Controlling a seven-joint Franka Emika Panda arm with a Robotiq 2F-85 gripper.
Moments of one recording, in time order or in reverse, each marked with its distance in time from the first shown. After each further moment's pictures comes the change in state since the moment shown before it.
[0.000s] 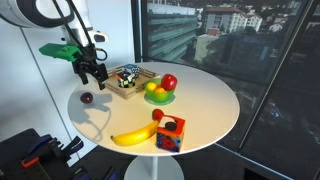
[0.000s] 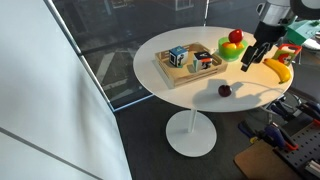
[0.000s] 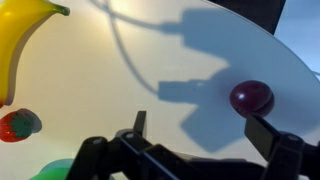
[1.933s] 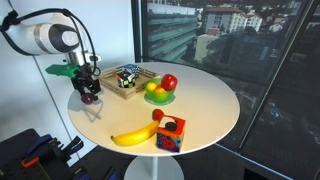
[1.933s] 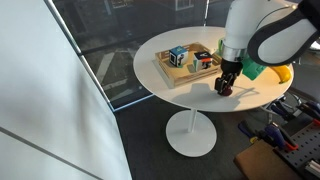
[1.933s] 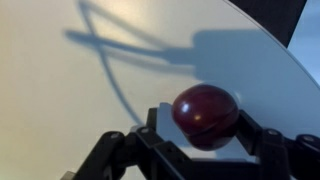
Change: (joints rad) arm 0.060 0.375 0.144 0.143 -0.219 0.135 0.326
